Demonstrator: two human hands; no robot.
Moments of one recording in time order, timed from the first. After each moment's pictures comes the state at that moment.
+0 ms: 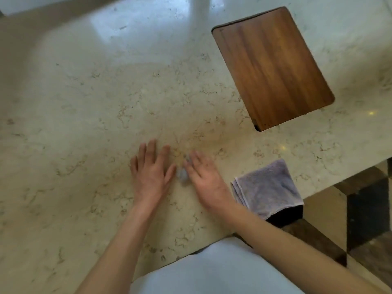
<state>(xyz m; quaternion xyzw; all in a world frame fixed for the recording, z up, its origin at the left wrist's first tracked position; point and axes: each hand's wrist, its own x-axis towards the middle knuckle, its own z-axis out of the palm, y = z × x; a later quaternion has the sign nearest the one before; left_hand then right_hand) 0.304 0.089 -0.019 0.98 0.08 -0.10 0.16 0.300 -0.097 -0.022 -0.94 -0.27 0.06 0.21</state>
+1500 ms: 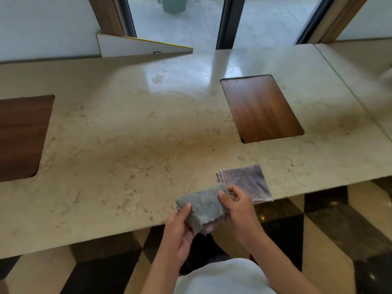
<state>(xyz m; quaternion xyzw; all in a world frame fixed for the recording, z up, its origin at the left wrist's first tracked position) 0.114 -0.062 0.077 0.27 0.41 -0.06 0.87 0.186 -0.202 0.106 -0.68 0.15 0.25 0.67</state>
